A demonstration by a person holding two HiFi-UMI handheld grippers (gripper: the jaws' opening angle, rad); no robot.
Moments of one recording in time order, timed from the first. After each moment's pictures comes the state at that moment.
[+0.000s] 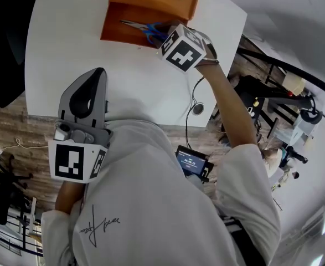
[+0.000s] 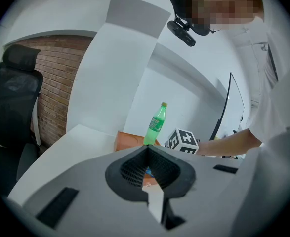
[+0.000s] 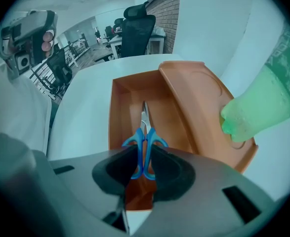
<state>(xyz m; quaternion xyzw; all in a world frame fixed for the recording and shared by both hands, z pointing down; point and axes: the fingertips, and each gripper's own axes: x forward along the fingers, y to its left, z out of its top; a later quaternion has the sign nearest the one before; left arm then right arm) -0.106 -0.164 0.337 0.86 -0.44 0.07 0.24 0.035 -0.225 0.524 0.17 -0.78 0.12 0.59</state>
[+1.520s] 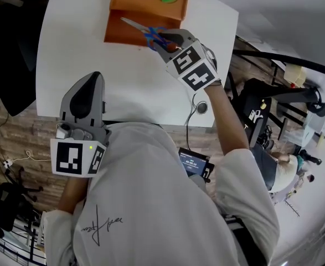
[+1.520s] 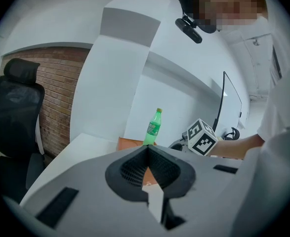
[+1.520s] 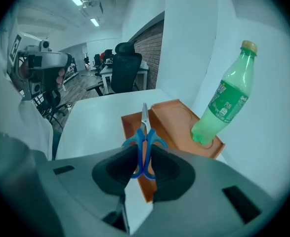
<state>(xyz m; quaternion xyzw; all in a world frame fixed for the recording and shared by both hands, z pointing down) -0.095 -0.142 0.320 0.87 -0.45 0.07 0.20 0.049 -0.210 0.443 0.30 -0.84 0.11 0.45</state>
